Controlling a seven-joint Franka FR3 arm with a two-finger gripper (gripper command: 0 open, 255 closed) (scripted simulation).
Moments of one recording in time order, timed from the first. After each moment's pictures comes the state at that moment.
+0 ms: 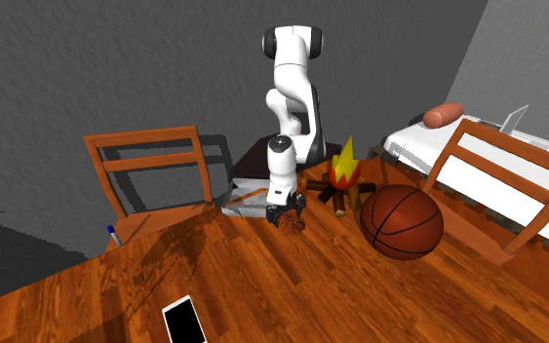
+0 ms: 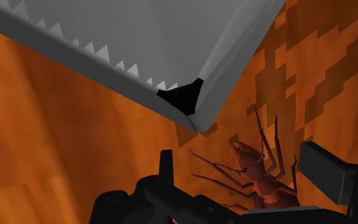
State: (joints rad) arm 0.25 0.30 0.05 -2.25 0.14 2.54 -0.67
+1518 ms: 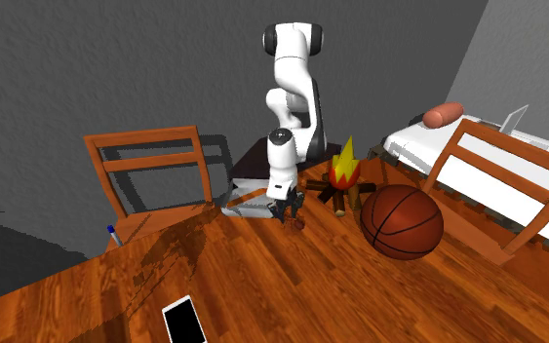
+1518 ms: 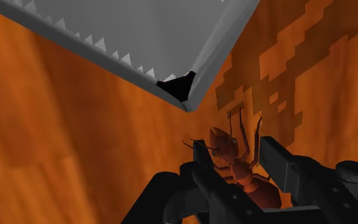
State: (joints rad) arm 0.25 0.25 0.04 -2.24 0.14 2.48 -0.66
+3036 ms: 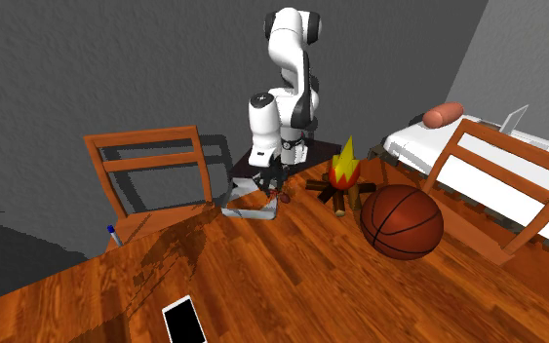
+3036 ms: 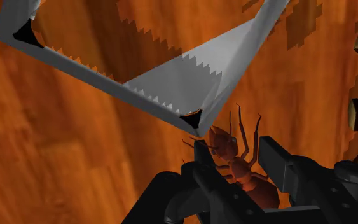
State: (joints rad) arm 0.19 0.00 -0.01 -2.30 0.12 2.28 -0.75
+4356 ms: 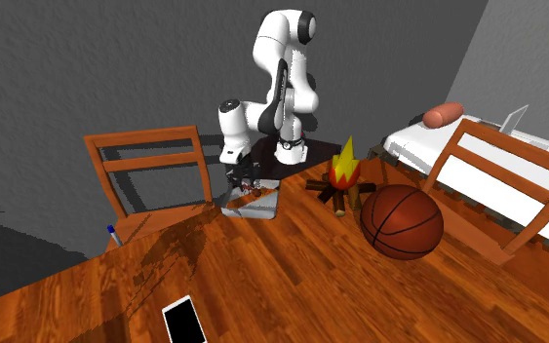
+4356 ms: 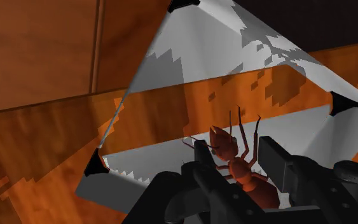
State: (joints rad) arm 0.07 -0.03 -0.16 -2.49 0.12 2.41 -1.03
